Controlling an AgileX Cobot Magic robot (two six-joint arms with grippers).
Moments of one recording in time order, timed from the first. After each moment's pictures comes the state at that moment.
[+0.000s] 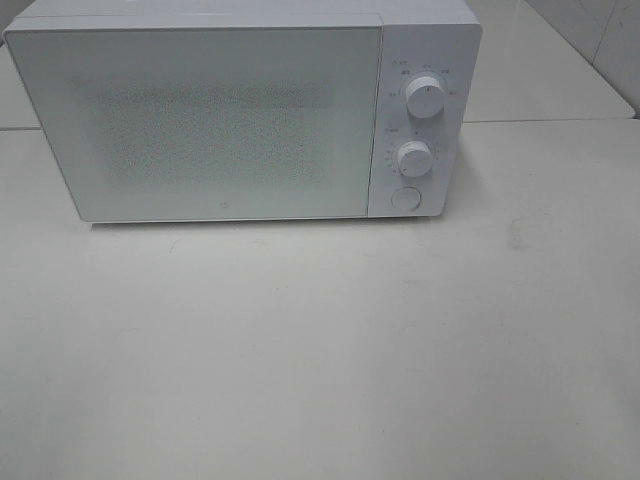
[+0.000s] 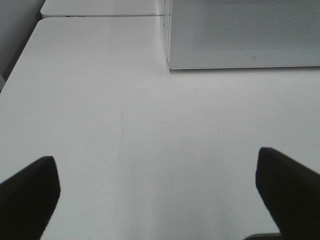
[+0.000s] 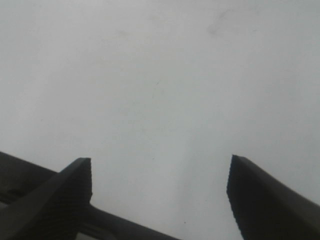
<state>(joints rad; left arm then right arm) 0.09 0.00 -0.52 -0.14 1.09 0.11 0.29 0.67 -0.73 0.04 0.98 -0.04</state>
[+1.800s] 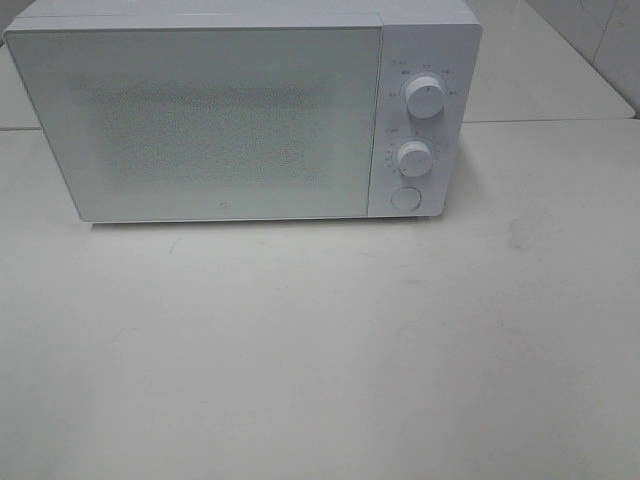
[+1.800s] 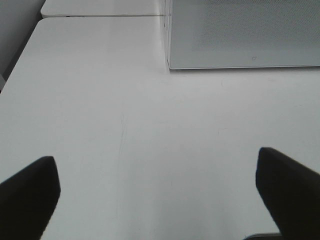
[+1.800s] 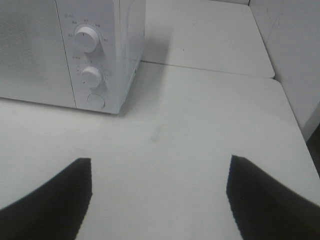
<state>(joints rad) 0.09 0.00 -0.52 -0.14 1.09 0.11 0.13 0.14 -0.52 0.02 0.73 -0.04</state>
